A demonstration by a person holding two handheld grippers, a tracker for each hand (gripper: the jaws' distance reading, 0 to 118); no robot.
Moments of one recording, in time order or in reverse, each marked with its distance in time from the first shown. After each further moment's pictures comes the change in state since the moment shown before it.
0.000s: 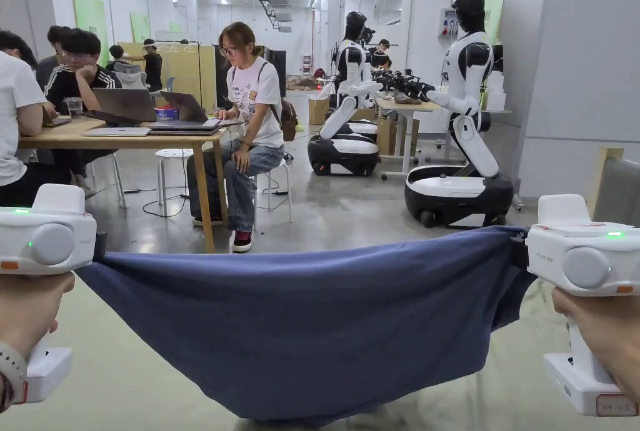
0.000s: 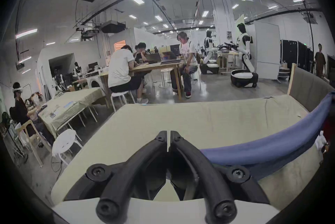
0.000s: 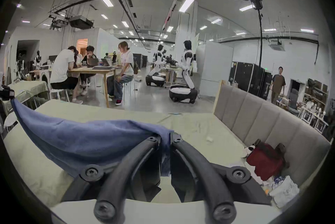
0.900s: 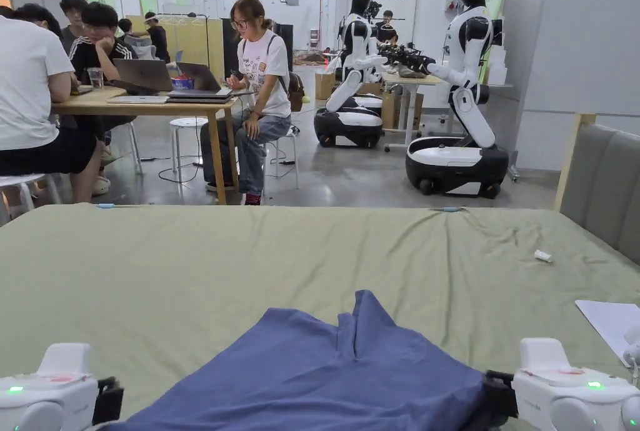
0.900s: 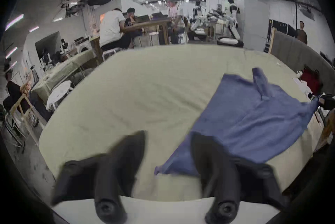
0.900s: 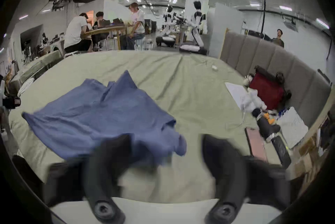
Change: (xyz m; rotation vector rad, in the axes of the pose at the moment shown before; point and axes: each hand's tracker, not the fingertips) left arm -0.030 -0.265 0.181 -0.226 -0.119 -0.009; right arm -0.009 -0.237 0.176 -0.292 0.097 0.027
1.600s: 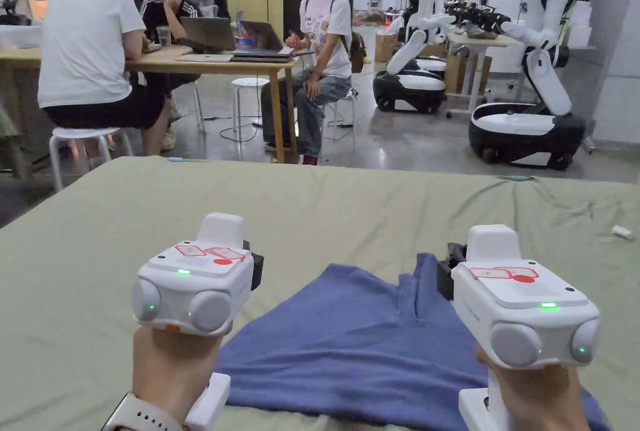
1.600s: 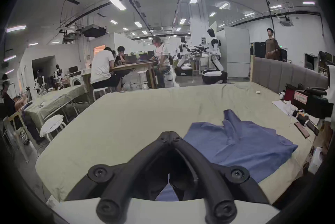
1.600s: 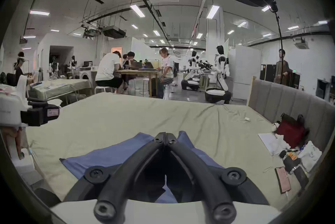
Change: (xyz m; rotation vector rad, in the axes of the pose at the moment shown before) left arm 0.049 0.054 0.042 0.287 -0.079 -0.032; right arm -0.151 0.064 0.050 0.374 0.209 0.041
